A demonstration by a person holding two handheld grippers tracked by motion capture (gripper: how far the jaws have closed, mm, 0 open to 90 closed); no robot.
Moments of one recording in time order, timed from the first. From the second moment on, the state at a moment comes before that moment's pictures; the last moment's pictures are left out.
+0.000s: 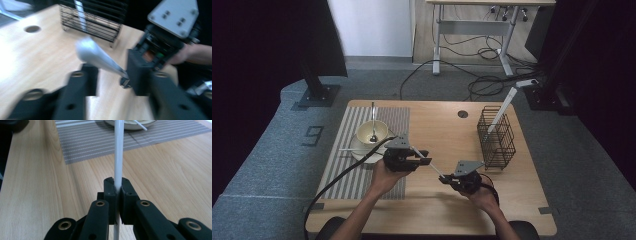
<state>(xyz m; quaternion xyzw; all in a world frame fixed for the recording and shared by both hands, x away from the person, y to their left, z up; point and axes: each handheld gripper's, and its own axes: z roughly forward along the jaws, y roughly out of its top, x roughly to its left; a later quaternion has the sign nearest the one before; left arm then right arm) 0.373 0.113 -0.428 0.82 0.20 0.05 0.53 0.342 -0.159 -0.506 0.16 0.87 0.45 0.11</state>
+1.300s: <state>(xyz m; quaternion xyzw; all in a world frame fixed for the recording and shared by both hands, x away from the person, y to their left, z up) 0.369 0.149 -0.475 0.82 0.26 0.12 0.50 0.335 -0.165 -0.504 0.15 0.88 0.44 0.07</state>
